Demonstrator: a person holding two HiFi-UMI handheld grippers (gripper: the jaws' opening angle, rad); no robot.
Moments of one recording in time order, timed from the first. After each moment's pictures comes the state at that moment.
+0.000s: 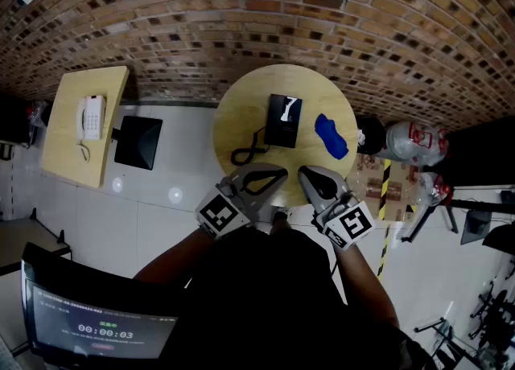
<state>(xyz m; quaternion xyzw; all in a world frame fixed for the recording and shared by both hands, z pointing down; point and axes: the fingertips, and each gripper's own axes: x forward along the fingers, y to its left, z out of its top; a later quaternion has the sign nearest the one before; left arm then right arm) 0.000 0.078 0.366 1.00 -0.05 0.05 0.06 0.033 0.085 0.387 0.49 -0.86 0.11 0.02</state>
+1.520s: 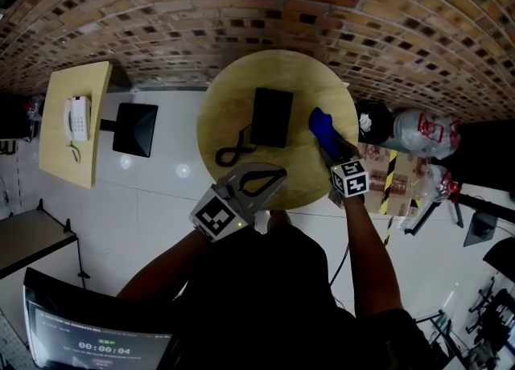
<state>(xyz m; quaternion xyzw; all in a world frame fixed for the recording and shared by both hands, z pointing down) 0.077 0.040 0.418 0.99 -0.05 0.09 0.09 0.228 0.022 0.664 0.54 -0.75 0.28 0.26</state>
